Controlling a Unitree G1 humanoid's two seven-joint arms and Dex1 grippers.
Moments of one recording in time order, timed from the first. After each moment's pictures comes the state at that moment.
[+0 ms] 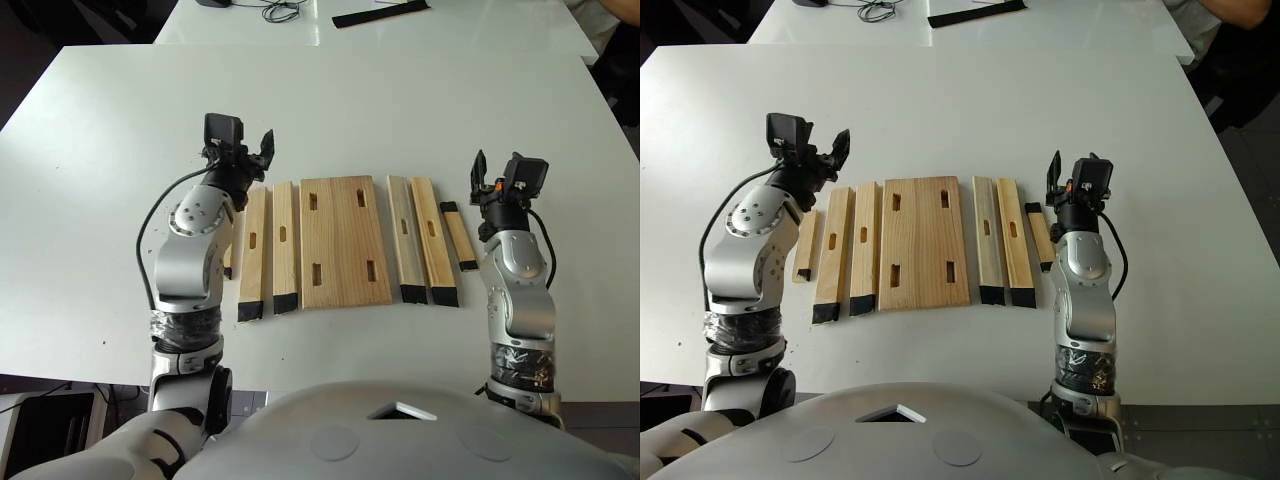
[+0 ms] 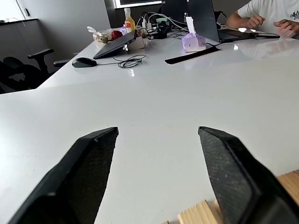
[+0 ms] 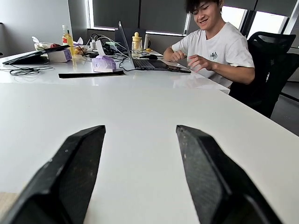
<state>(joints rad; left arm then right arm) -0.21 0.28 0.11 -0.41 -0.18 0.83 -0.20 0.06 -0.06 -0.12 -0.30 0.00 0.28 -0.08</state>
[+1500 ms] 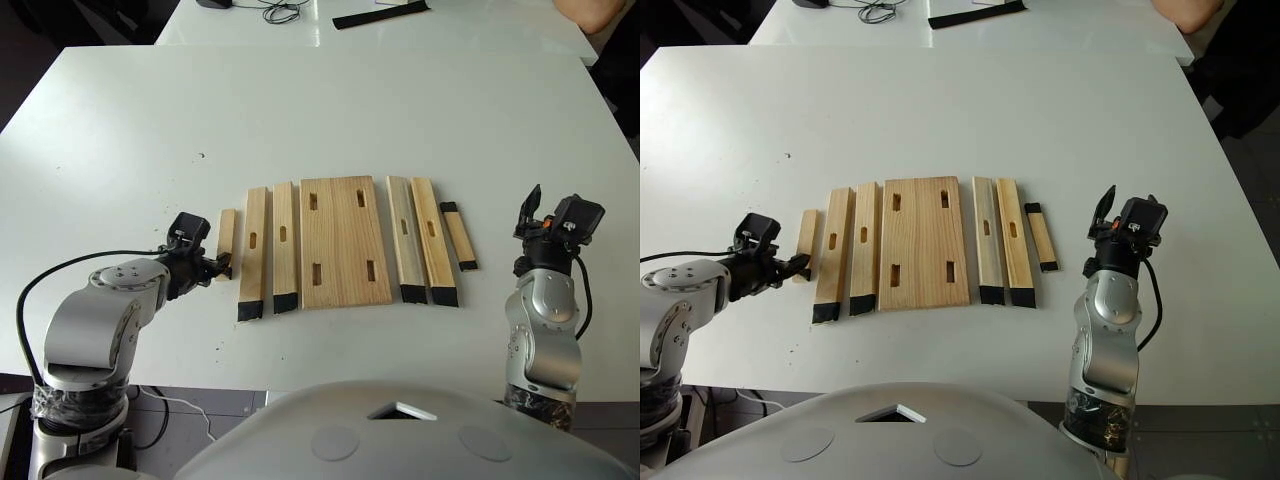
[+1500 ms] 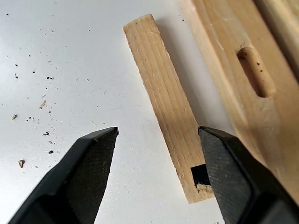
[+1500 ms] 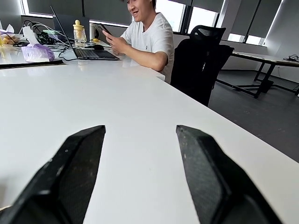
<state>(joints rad) 0.08 0.63 0.16 -0.70 -0.33 1.48 -0.31 0.24 0.00 -0.21 -0.46 -0.04 0.28 -0.17</state>
